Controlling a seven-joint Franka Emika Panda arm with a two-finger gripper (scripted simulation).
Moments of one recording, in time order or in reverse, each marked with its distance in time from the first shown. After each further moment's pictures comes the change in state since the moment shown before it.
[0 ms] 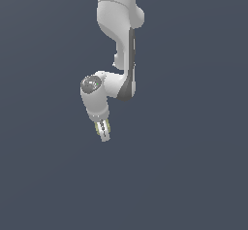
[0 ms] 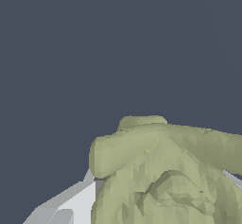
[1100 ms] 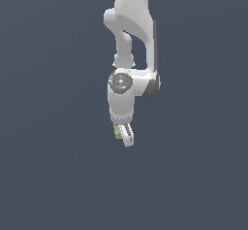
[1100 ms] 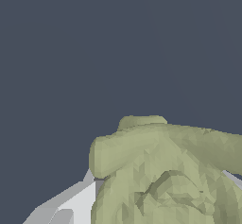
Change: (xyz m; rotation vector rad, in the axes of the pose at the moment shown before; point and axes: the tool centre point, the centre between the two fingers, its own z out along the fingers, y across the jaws) arm -0.082 -0.065 -0.036 0.000 0.001 0.000
